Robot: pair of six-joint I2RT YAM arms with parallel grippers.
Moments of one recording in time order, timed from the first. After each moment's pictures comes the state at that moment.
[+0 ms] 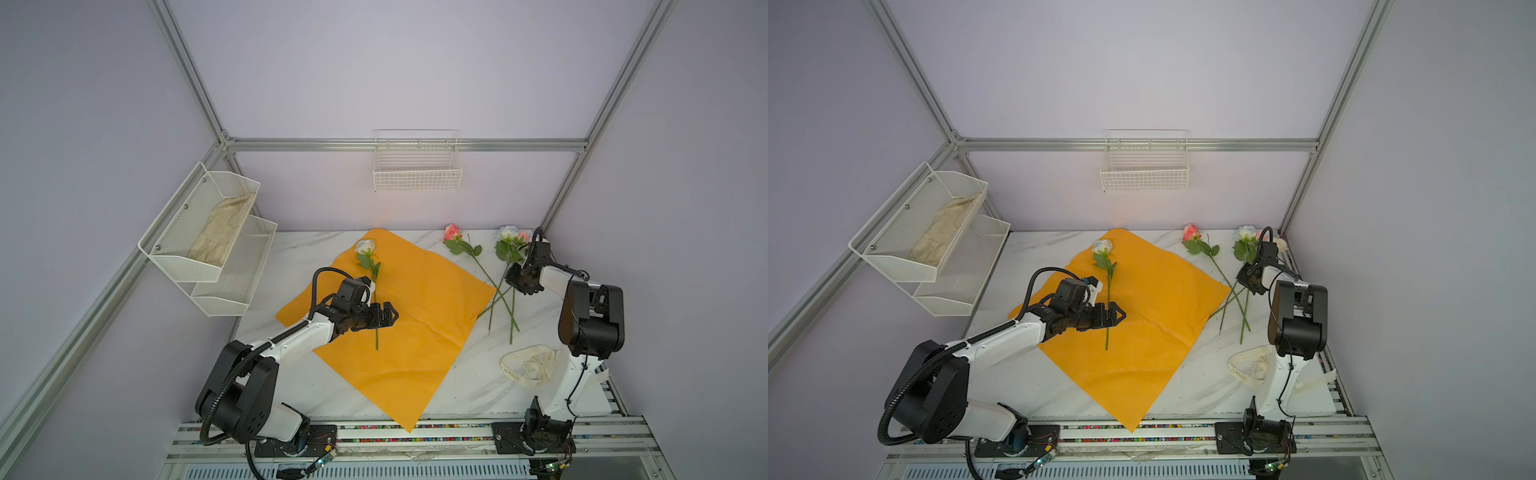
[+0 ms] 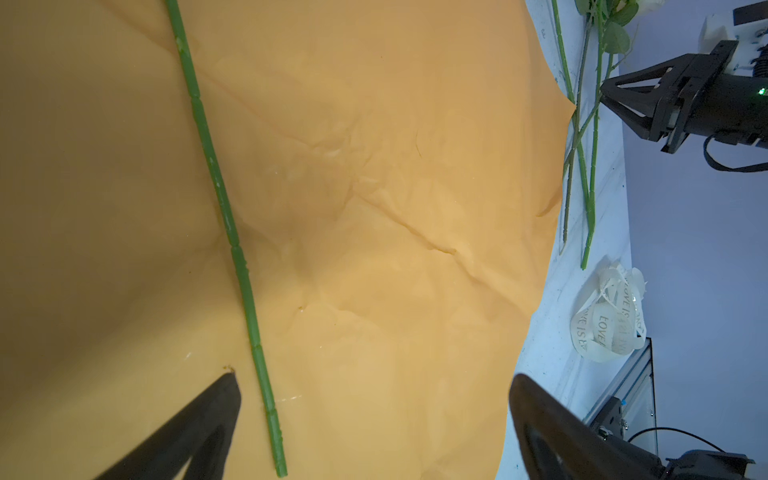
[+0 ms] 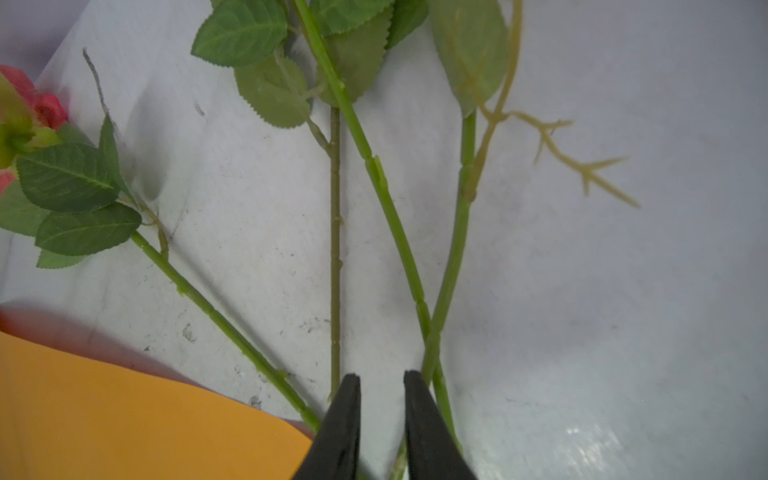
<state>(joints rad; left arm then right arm) -0.46 1.45 0.84 -0.25 0.31 -0.57 -0.15 1.96 1.29 -0.33 -0.12 0.48</state>
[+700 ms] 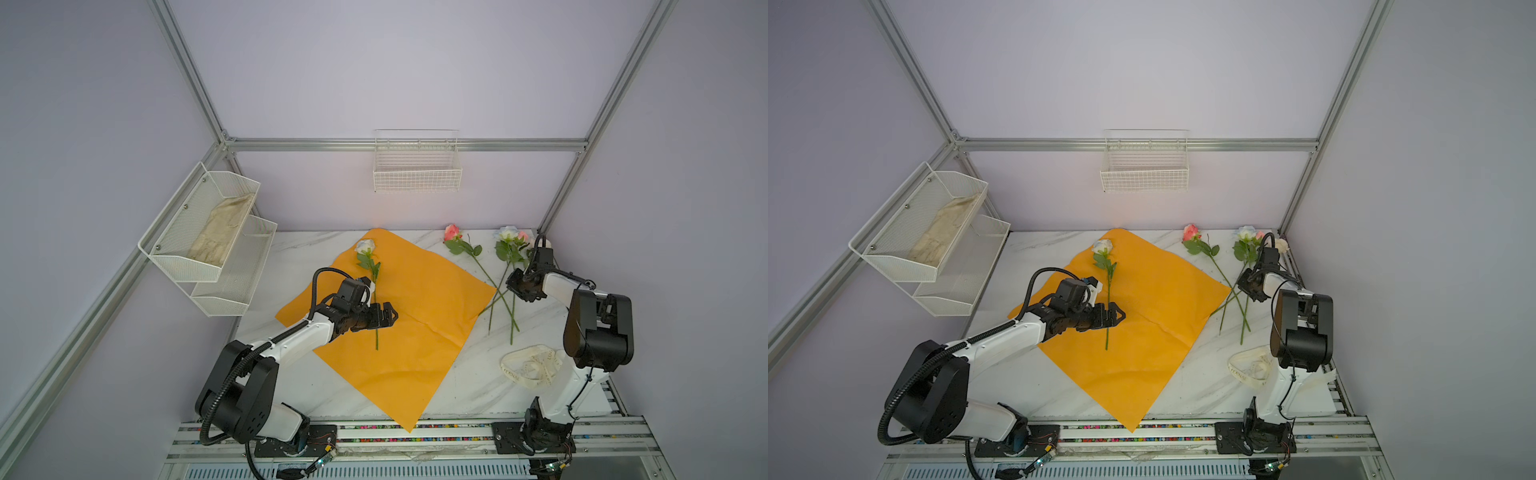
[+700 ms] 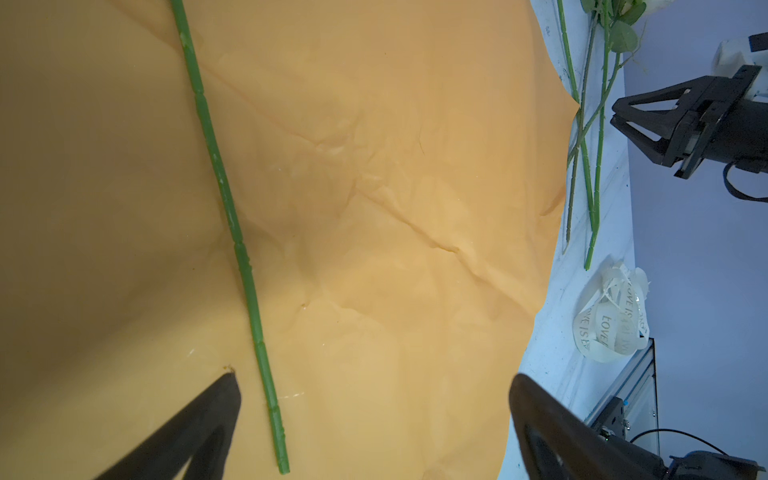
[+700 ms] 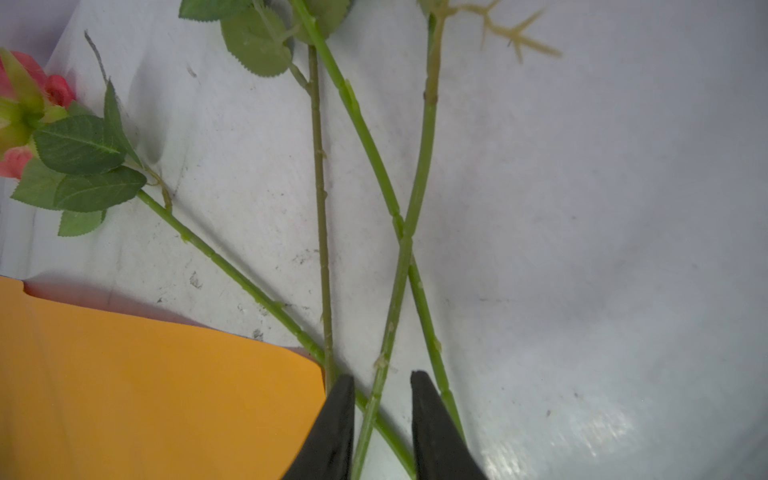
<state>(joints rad) -0.46 1.45 0.84 -0.26 0.31 -0.57 -0.15 1.86 1.17 -0.32 -0.14 0.54</state>
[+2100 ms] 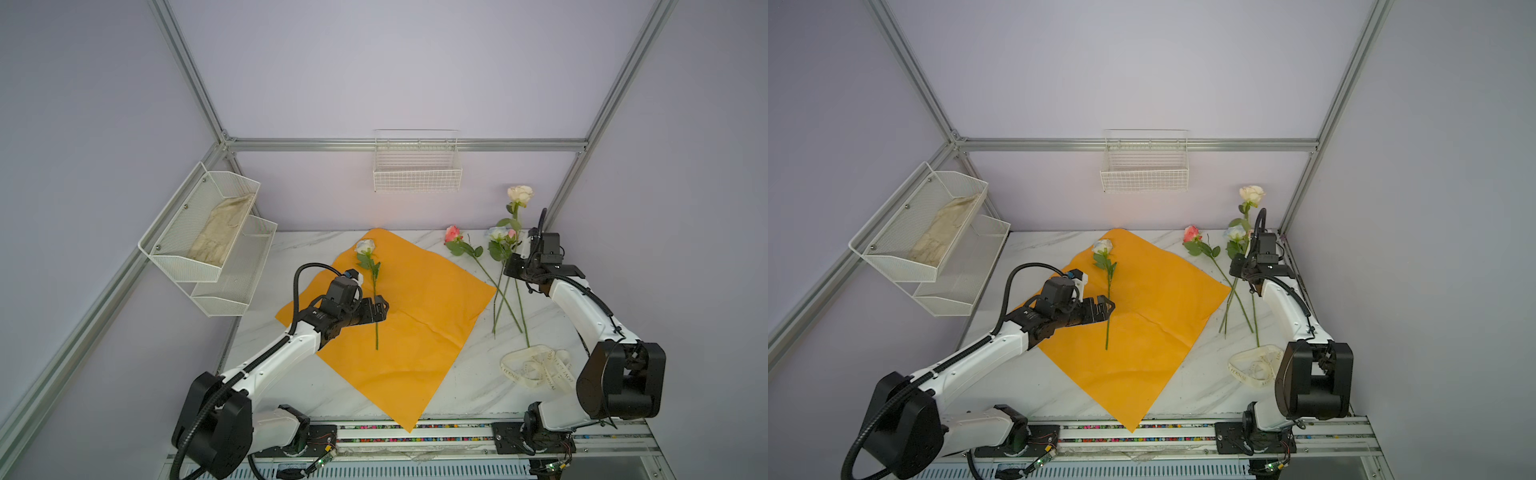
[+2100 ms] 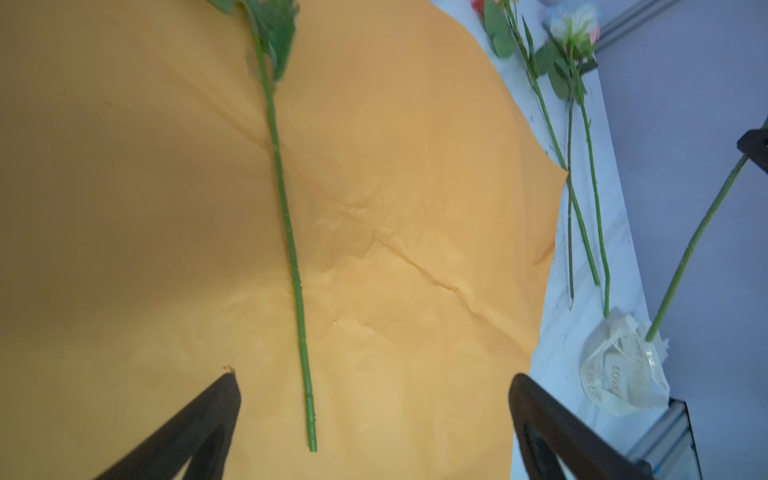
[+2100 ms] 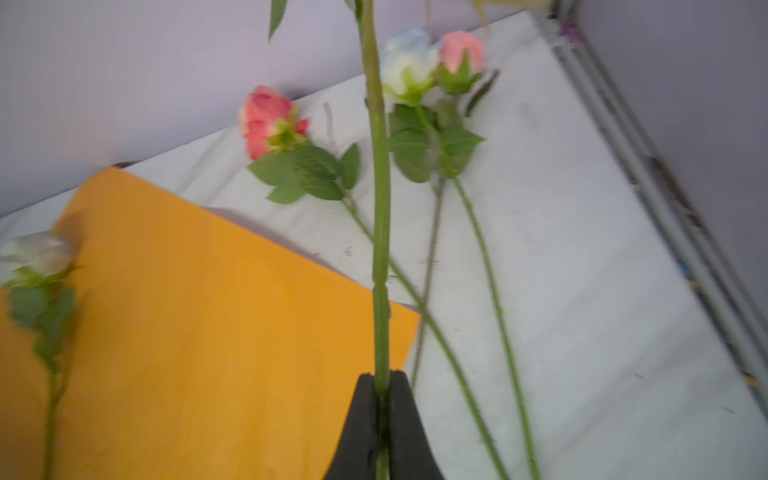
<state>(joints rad) -0.46 1.21 0.84 -0.35 0.05 -0.61 0.05 1.52 1.21 -0.43 -0.13 0.30</state>
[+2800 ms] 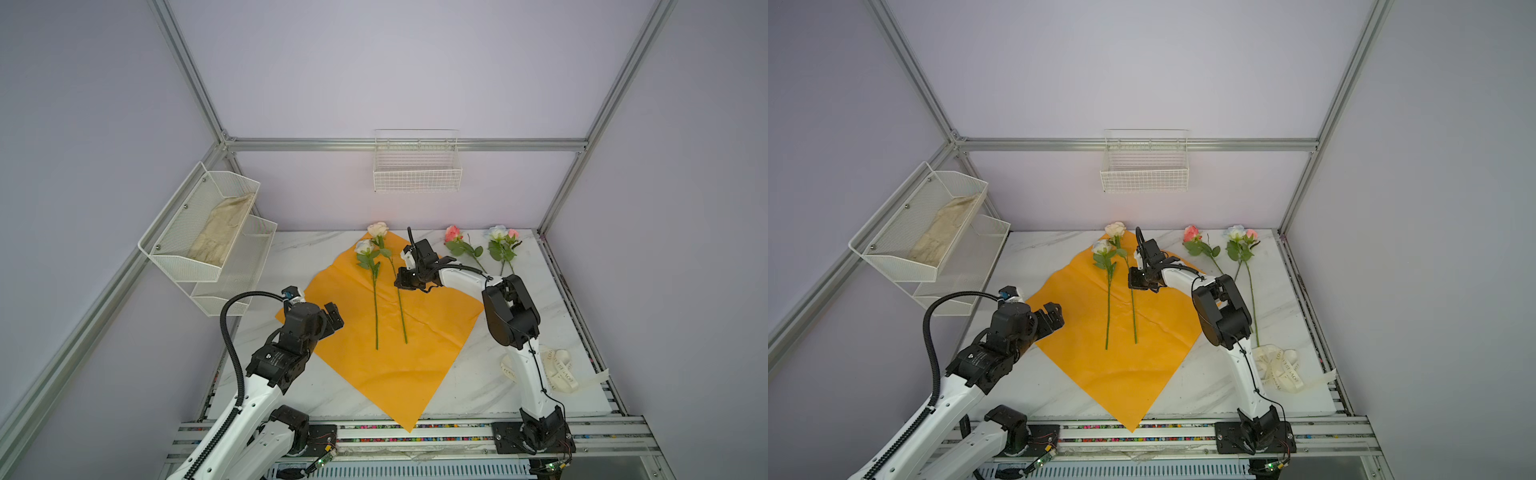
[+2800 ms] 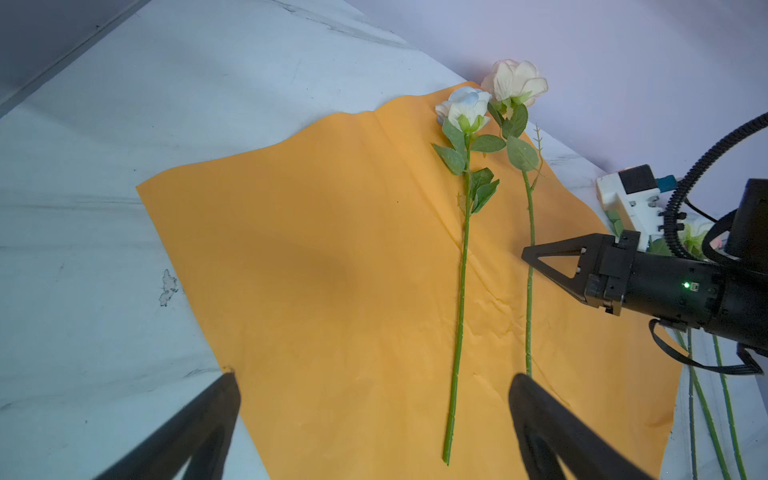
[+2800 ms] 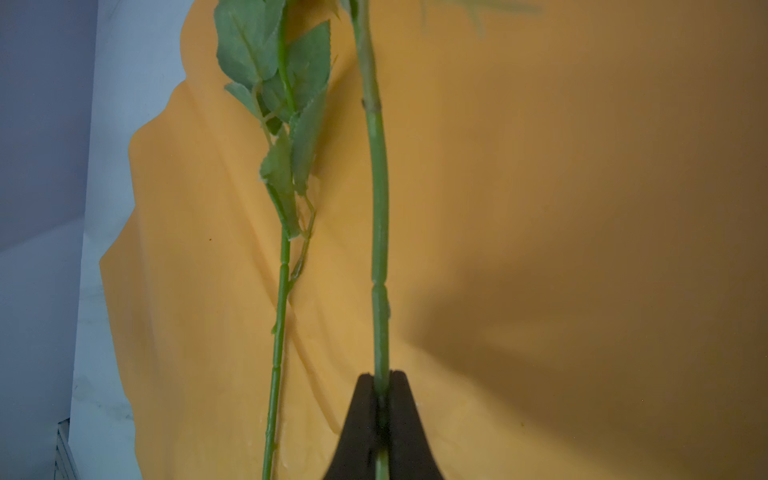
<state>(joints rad) -0.35 0.77 0.68 -0.57 -0.30 -0.71 0.58 2.29 1.76 -0.38 -0.33 0.54</state>
